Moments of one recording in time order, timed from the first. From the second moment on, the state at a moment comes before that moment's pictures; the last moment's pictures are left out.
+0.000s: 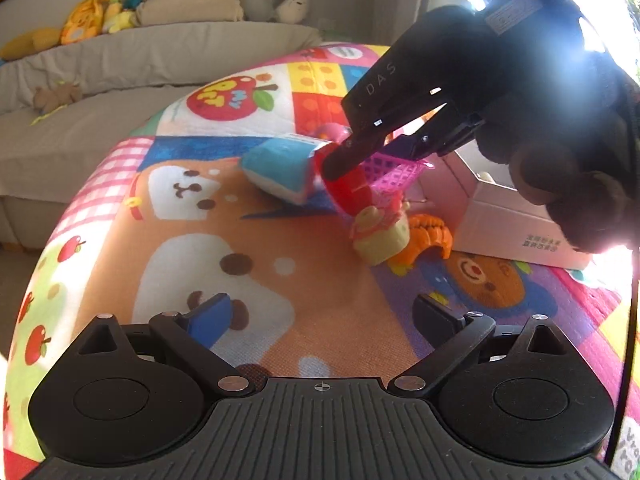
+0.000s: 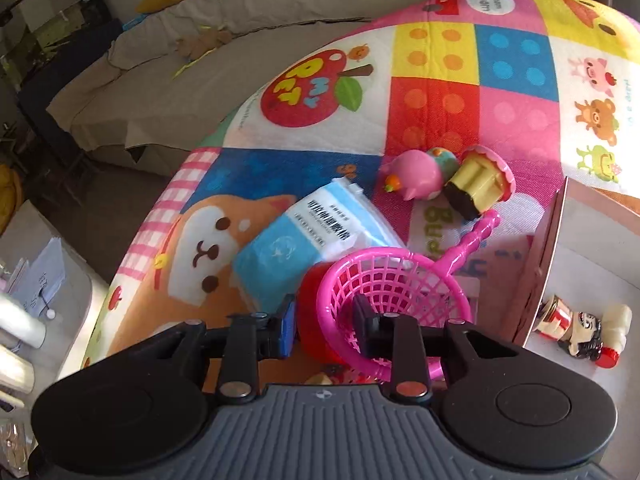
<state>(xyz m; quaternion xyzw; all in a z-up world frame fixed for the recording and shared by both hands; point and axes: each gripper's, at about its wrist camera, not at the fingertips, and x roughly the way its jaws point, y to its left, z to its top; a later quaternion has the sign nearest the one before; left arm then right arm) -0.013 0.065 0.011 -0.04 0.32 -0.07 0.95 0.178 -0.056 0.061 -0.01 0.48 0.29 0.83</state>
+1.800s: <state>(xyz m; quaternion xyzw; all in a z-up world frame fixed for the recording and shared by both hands) -0.014 0.072 0.034 0.09 0.34 0.02 0.94 0.014 -0.225 0.027 -0.04 0.35 0.18 0.92</state>
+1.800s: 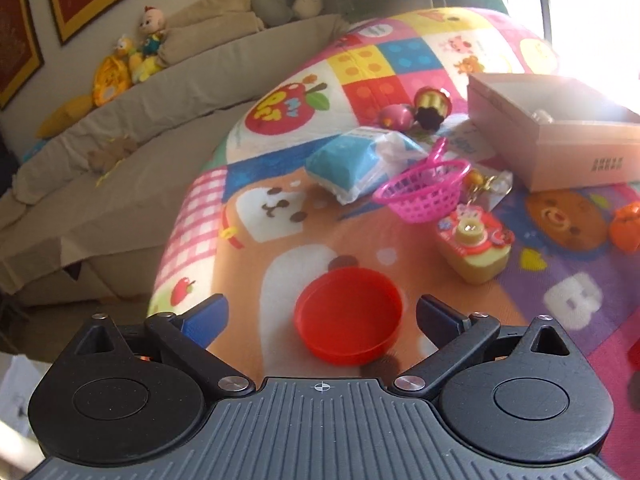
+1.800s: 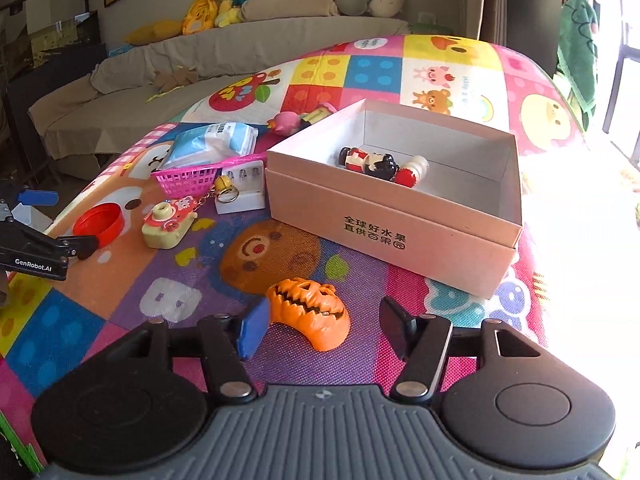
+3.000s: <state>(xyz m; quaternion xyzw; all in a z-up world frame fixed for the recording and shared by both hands) -0.006 -0.019 0.009 0.08 0.34 -0.32 0.88 0.007 -0.251 0.012 0.00 0.34 0.11 0.93</state>
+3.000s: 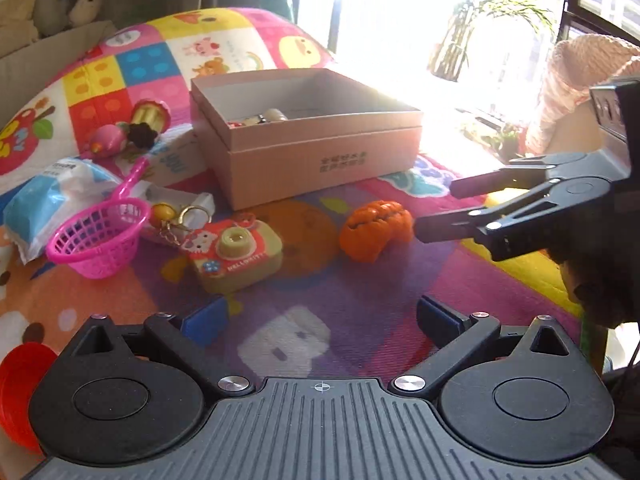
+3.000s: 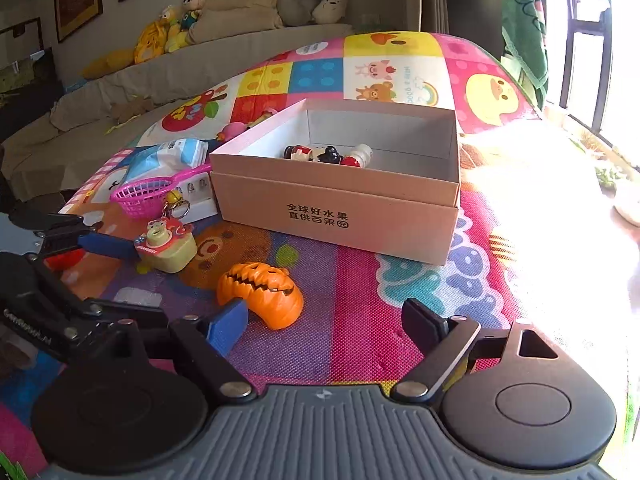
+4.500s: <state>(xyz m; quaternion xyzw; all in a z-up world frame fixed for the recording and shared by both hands) -0.033 0.010 0.154 0.04 0.16 -0.12 0.98 0.008 -0.216 0.079 -0.05 0.29 0.19 0.94</state>
